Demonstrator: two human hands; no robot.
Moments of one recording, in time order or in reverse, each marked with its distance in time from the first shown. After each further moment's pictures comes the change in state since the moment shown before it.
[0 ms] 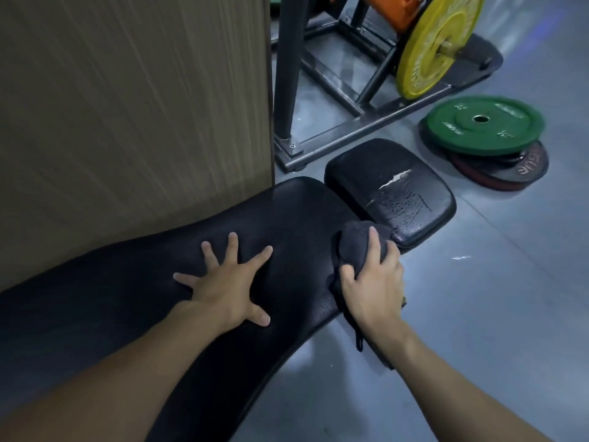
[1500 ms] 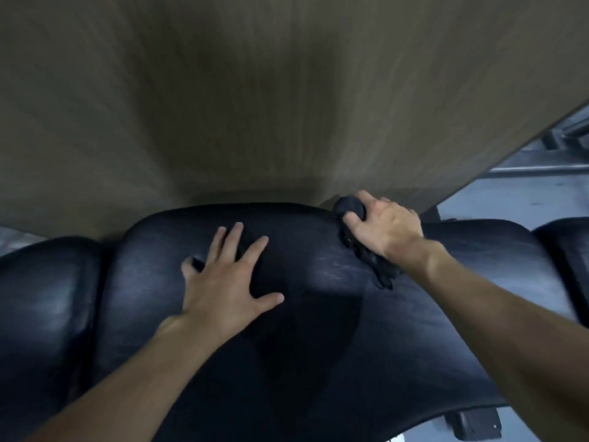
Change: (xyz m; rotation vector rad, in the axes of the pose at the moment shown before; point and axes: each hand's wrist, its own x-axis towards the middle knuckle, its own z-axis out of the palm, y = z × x) left_hand -0.071 -0.227 0.037 -0.195 0.337 -0.369; right_hand 0.019 -0.270 0.115 -0.440 -0.603 -0.705
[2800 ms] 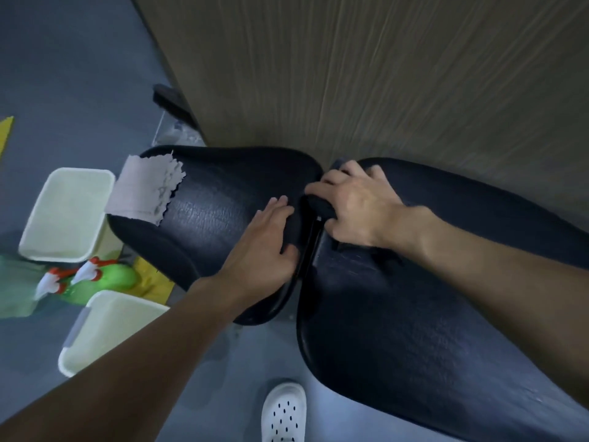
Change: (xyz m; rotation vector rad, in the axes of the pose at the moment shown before) left_hand -0.127 -0.242 0.040 -0.672 0.224 -0.085; right_hand -0.097 -0.341 0.099 -0.388 -0.035 -0.868
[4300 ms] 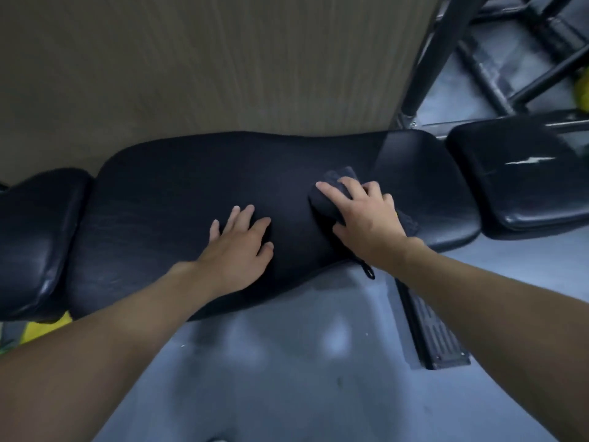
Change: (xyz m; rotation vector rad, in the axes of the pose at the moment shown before) left_hand -0.055 0.247 0.242 0.579 -0.290 0.224; right_hand -0.401 0.195 0.112 0.090 0.304 0.632
